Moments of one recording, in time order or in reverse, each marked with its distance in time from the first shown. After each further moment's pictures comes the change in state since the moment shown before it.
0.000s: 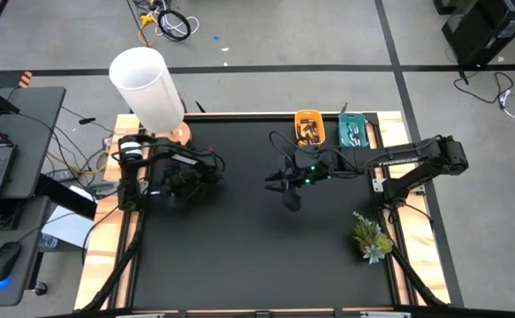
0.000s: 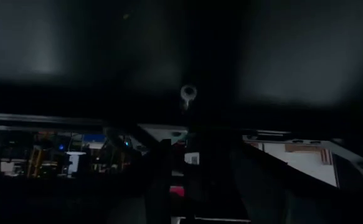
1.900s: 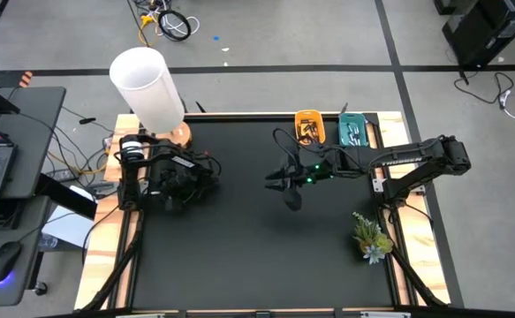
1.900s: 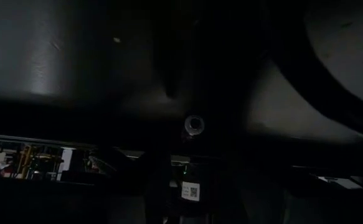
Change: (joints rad) left arm 0.007 0.062 -0.104 0.163 -0.020 -0.059; right arm 0.010 -0.024 0.006 0.011 0.019 0.030
